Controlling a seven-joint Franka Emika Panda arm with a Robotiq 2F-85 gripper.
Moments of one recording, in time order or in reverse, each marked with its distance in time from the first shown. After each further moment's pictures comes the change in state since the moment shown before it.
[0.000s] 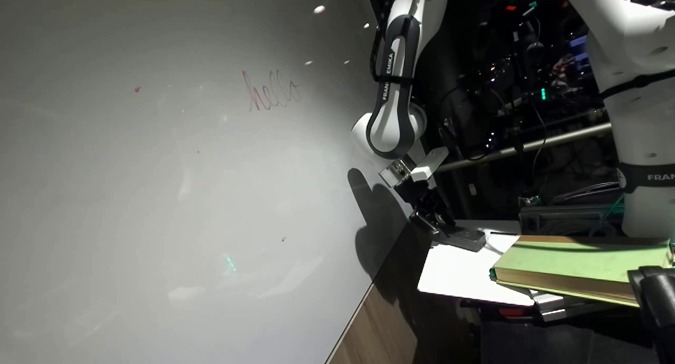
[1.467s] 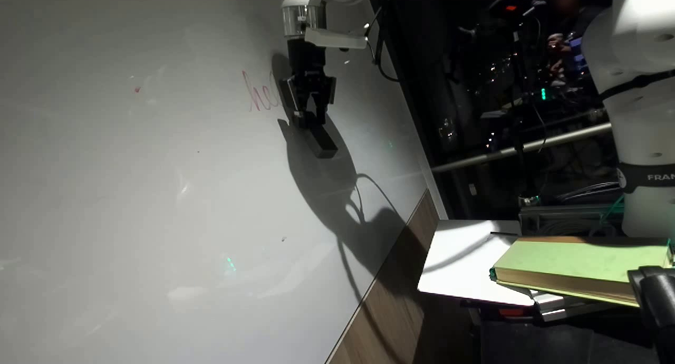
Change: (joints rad) arm 0.093 -0.505 0.121 0.285 0.006 -0.036 0.221
